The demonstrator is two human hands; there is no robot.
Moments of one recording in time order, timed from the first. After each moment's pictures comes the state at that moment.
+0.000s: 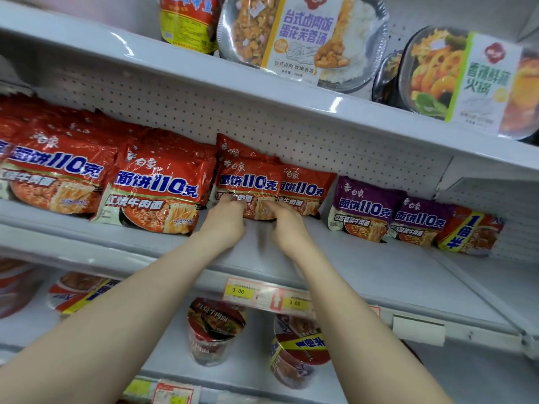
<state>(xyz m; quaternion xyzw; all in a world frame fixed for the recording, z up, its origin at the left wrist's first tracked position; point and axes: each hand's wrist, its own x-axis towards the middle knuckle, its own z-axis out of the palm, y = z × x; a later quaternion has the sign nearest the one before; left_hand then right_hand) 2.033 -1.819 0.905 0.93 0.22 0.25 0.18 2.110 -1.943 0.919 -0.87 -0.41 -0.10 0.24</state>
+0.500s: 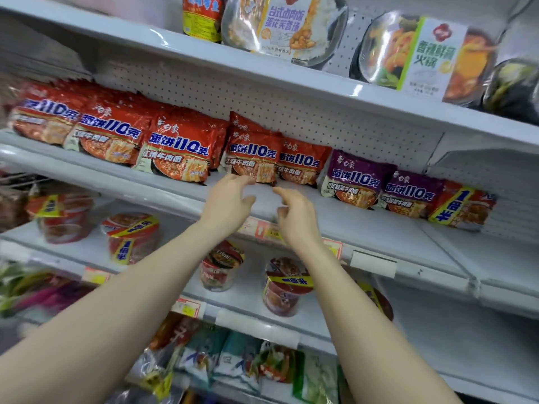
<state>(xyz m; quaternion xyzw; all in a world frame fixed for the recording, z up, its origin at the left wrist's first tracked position) 1.931 -1.944 0.893 0.87 0.21 0.39 0.22 2.028 -2.064 0.892 -0.81 -0.45 -0.17 0.34</state>
